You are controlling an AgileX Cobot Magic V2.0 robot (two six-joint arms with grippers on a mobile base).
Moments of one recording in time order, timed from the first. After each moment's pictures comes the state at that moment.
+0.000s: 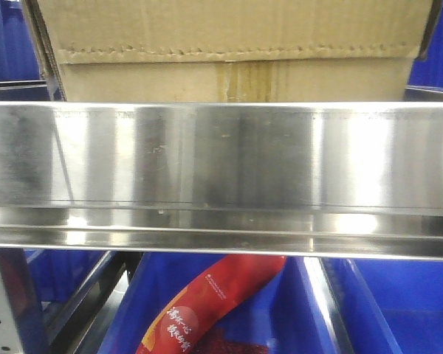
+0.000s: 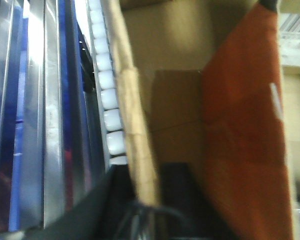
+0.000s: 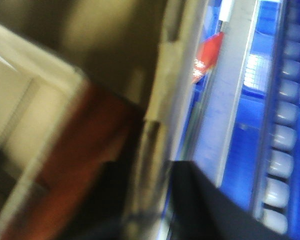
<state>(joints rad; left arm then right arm) -0.33 1.71 -1.98 0.15 1.19 -0.12 0.23 1.58 -1.77 0.20 1.14 -0.06</state>
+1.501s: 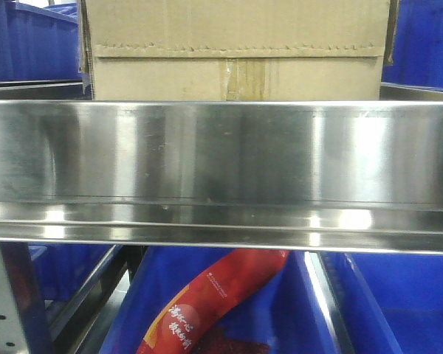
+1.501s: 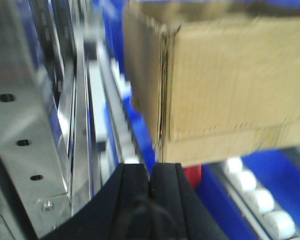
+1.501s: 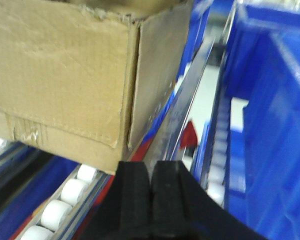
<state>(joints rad) -0.33 0.64 -0.71 0.13 0.38 -0.12 0.22 0.61 -0.65 0.16 0.37 -0.20</state>
